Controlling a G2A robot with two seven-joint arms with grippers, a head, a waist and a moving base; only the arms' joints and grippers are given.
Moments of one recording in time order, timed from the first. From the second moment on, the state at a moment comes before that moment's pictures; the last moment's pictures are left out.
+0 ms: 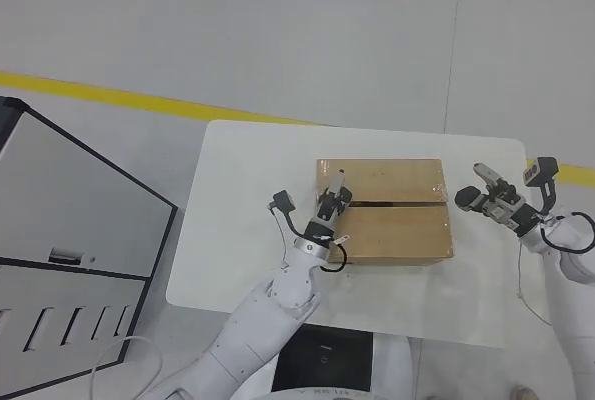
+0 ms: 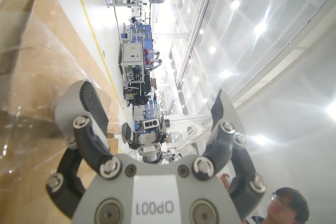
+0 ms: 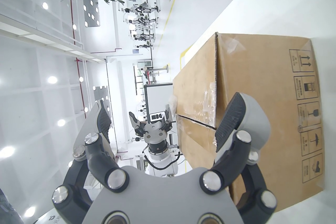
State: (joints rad) left arm 1.35 -1.55 -0.92 -1.33 0.01 -0.46 0.30; right arm -1.36 -1.02 1.65 -1.34 0.40 -0.14 0.95
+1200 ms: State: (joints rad) left arm 1.29 -1.62 -0.89 -1.27 -0.03 -0.26 0.36; right arm -1.38 -1.01 1.64 -1.37 0.42 -0.14 0.95
